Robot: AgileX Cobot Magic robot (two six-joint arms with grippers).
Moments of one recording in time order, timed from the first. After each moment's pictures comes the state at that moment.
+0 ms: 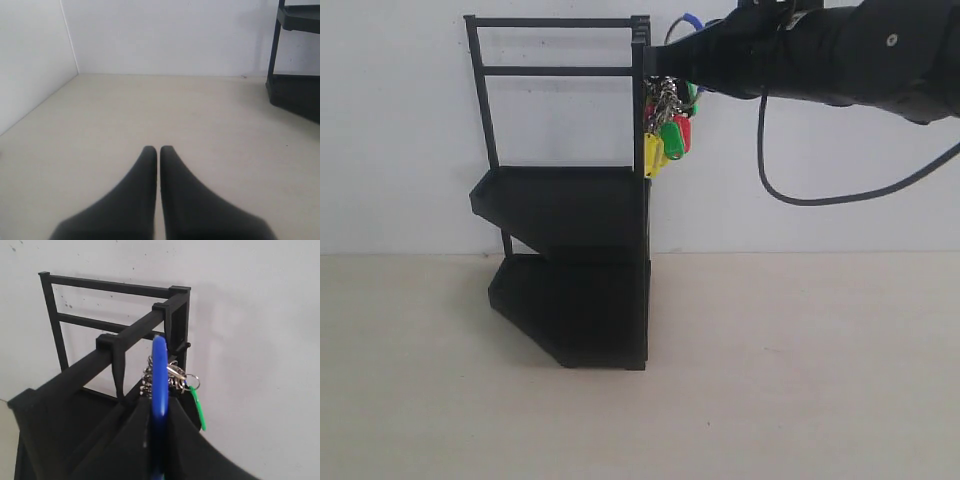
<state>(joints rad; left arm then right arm) -0.02 0.00 0.00 0.46 0.29 -0.41 0.49 1.67 -1.42 0.36 -0.05 -0.32</state>
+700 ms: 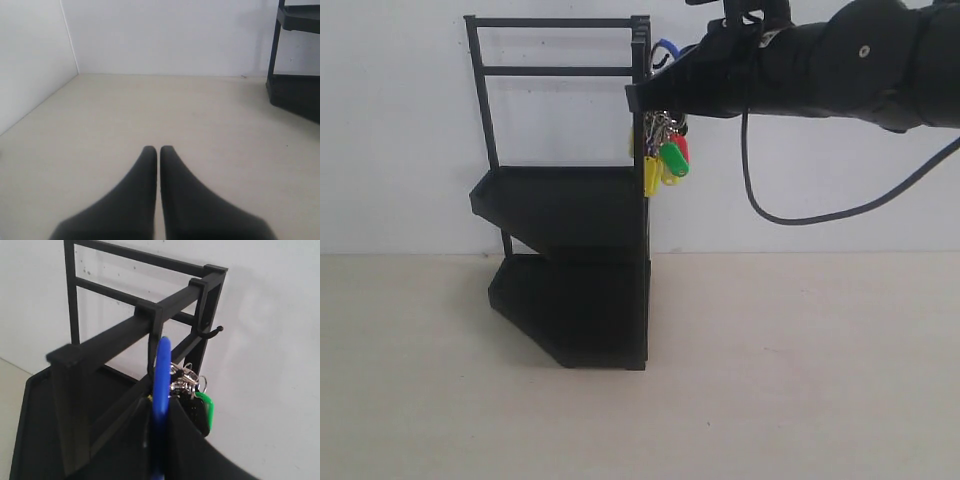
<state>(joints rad) -0.02 0.00 0.00 0.46 0.29 -0.41 0.52 1.69 -1.43 0.36 0.00 -0.46</state>
